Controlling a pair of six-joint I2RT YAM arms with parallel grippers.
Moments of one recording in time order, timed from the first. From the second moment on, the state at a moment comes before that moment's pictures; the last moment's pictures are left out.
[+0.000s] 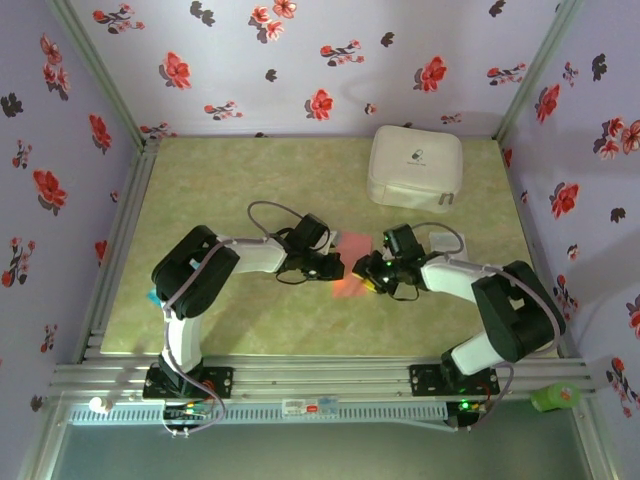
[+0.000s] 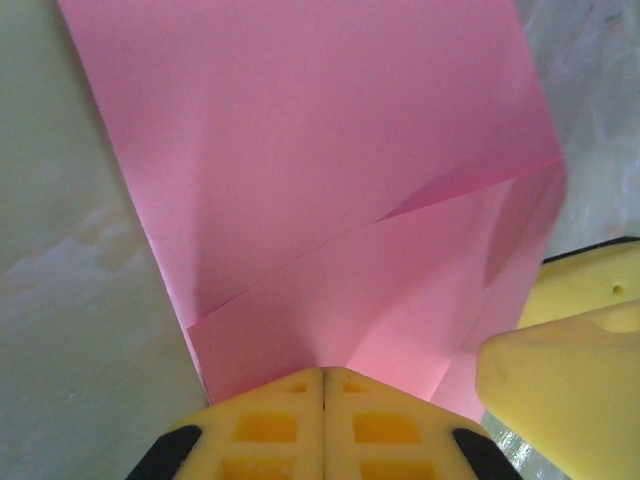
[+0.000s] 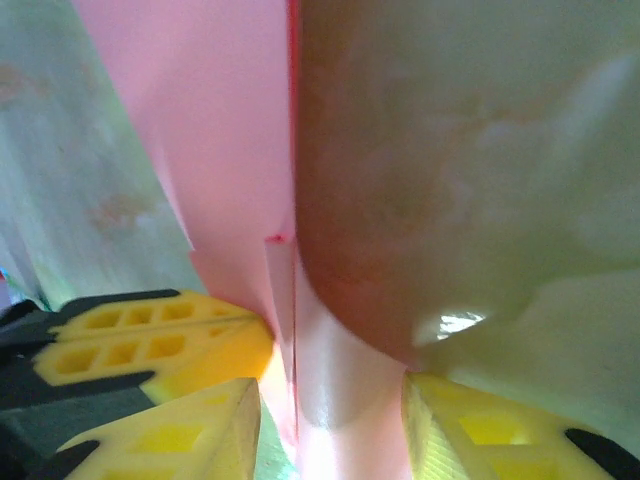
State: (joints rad) left arm -0.80 1.95 1.06 -0.07 0.47 -0.65; right arm 0.47 1.50 0.60 -0.10 -0.46 1.05
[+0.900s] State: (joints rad) left arm -0.81 1.94 1.04 -0.06 0.46 -0.68; right arm 0.36 1.61 0.63 0.08 -0.54 0.98
